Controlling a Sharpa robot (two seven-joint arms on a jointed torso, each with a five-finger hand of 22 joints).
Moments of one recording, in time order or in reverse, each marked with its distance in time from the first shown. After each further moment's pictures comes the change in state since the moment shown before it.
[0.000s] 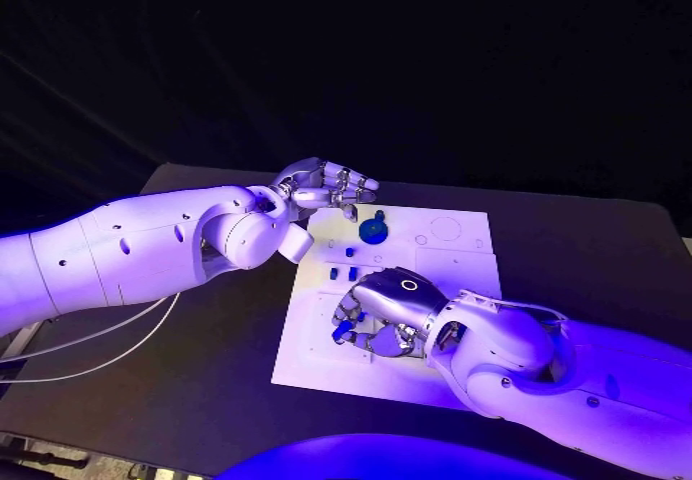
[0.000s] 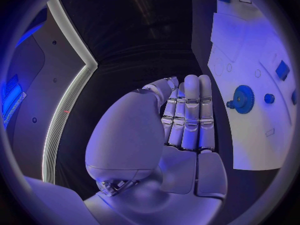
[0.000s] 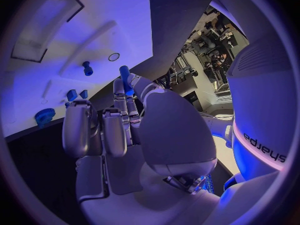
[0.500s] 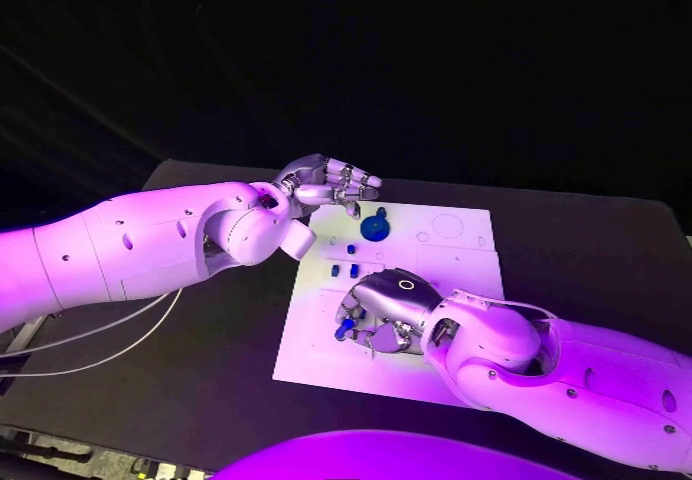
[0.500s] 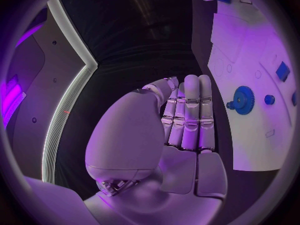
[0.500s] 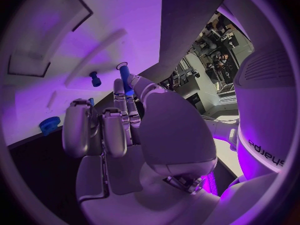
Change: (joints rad) left arm 0.000 0.000 0.000 0.001 0.000 0.002 -0.001; left_hand 0.000 0.000 0.000 0.000 0.000 0.000 0.000 0.004 0.000 0.000 0.000 0.000 0.001 0.000 0.000 0.000 -0.001 0.000 0.000 0.000 0.000 -0.001; right arm -0.017 0.035 -0.007 -0.068 -0.004 0.007 0.006; right_hand 0.000 0.000 0.000 0.000 0.000 -0.001 0.000 -0.004 -0.001 0.000 0.001 0.000 0.000 0.000 0.000 0.000 0.000 0.000 0.000 0.000 0.000 0.000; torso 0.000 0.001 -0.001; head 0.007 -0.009
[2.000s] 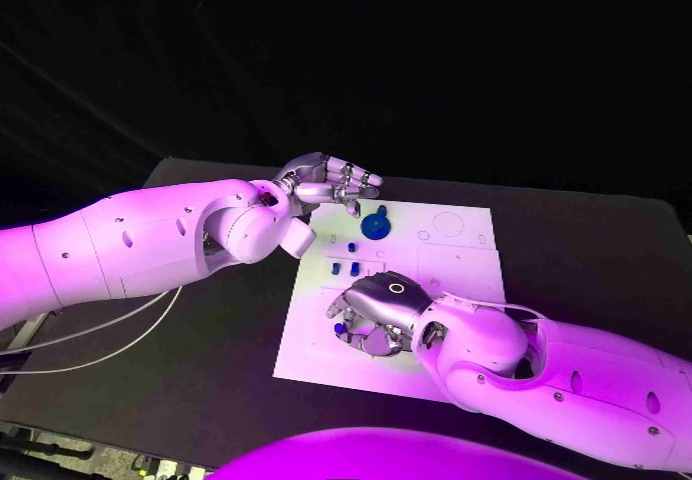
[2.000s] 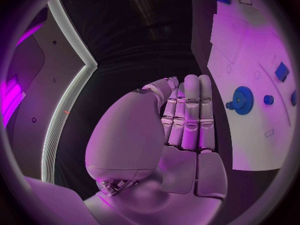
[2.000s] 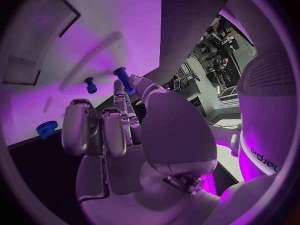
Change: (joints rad) left arm 0.000 -0.002 0.000 0.001 0.000 0.004 -0.005; left_hand 0.000 0.000 0.000 0.000 0.000 0.000 0.000 0.000 -0.001 0.000 0.000 0.000 0.000 0.000 0.000 -0.005 0.000 0.000 0.000 0.000 0.000 -0.001; right arm -0.008 0.031 -0.007 -0.005 -0.035 0.024 -0.041; right_hand -0.051 -0.051 -0.003 0.003 0.010 -0.193 0.025 -0.036 -0.048 -0.024 0.015 -0.031 0.002 0.000 0.007 0.000 -0.011 0.000 0.000 0.008 -0.021 0.000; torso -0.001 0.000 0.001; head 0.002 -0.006
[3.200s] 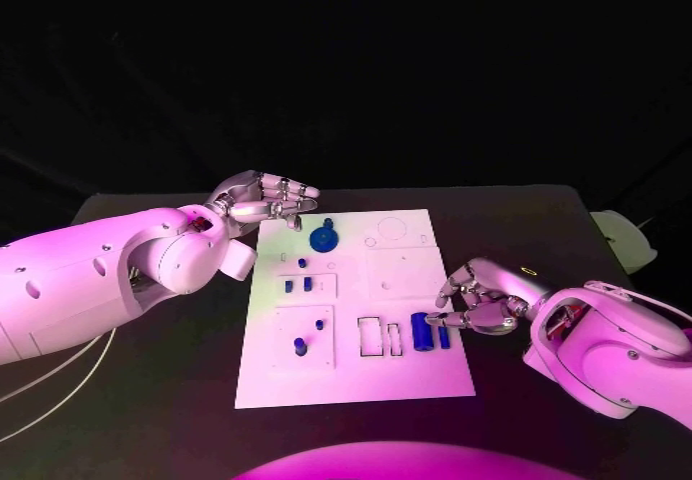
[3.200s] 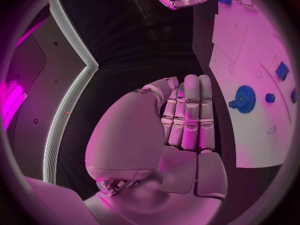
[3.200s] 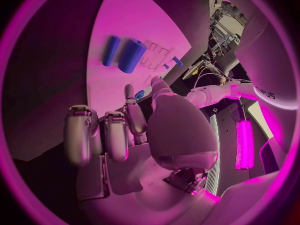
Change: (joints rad) left arm 0.000 -0.023 -0.004 0.001 0.000 0.002 -0.002; left_hand 0.000 0.000 0.000 0.000 0.000 0.000 0.000 0.000 0.000 0.000 0.000 0.000 0.001 0.000 0.000 0.000 -0.001 0.000 0.000 0.000 0.000 0.000; right arm 0.053 -0.604 -0.005 0.262 0.342 -0.154 -0.152; right_hand -0.157 0.038 -0.392 0.171 0.037 0.102 -0.063 0.205 0.191 0.172 -0.061 1.168 1.146 -0.002 -0.045 0.103 0.021 -0.032 0.030 -0.038 0.116 0.000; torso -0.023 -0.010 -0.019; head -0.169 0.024
